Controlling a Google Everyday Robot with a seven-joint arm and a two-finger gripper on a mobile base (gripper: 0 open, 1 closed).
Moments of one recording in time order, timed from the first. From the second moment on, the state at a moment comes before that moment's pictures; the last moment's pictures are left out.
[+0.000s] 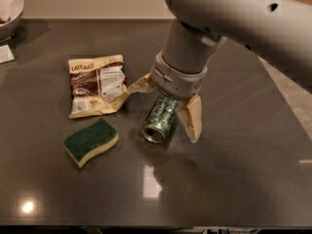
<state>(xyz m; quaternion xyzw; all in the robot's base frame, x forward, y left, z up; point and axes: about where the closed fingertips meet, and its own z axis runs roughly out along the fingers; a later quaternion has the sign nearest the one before) 0.456 -0.018 0.880 -0.94 0.32 0.02 0.12</state>
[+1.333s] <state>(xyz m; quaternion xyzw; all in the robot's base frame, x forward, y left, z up) 0.445 -0.018 0.838 -0.98 0.18 -0.02 0.01</state>
